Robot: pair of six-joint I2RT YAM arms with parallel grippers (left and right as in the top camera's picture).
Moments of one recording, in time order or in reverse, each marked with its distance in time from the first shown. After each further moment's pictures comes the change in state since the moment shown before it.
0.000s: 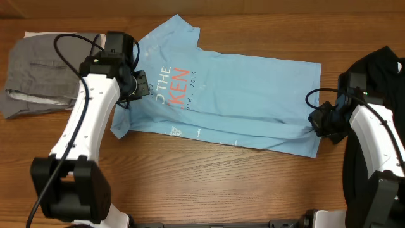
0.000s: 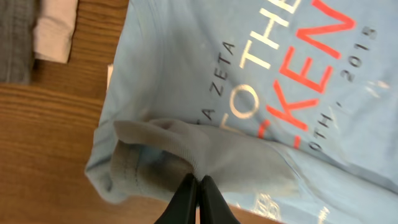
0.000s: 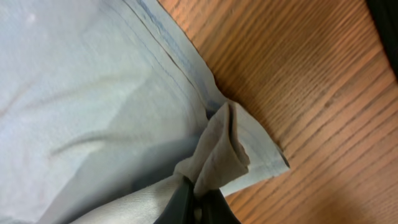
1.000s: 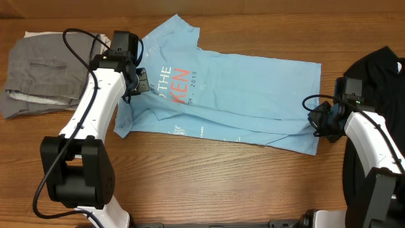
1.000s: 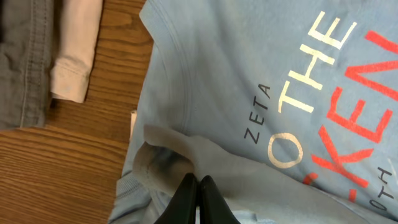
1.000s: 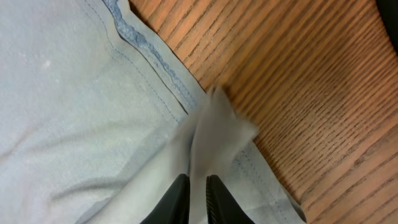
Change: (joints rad) left arm 0.000 0.107 0.000 0.128 -0.118 0.026; right arm 0.000 0.000 -0.121 0.252 0.045 0.005
